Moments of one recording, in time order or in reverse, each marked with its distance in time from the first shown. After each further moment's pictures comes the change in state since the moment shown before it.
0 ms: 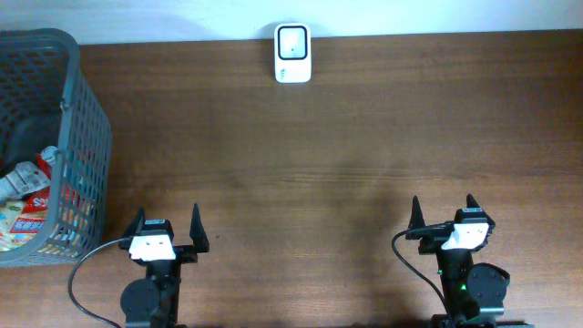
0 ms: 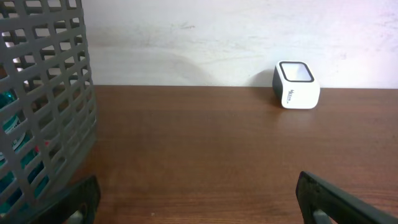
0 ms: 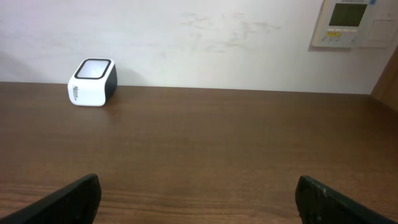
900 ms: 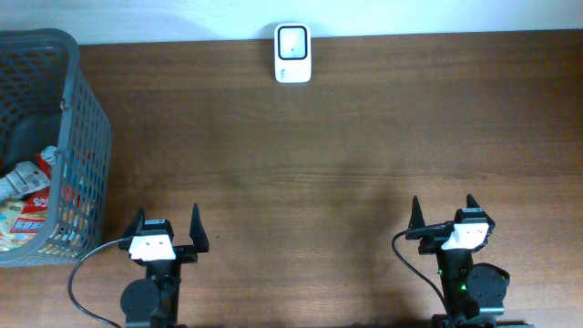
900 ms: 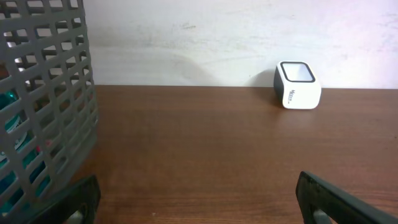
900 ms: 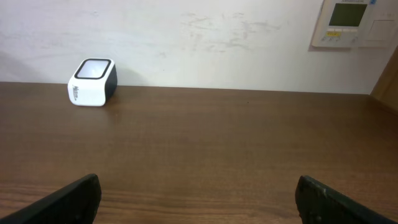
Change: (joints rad) left arm 0.000 0.000 0.000 0.000 -0.002 0.000; right arm 0.000 0.000 0.000 0.000 0.000 0.001
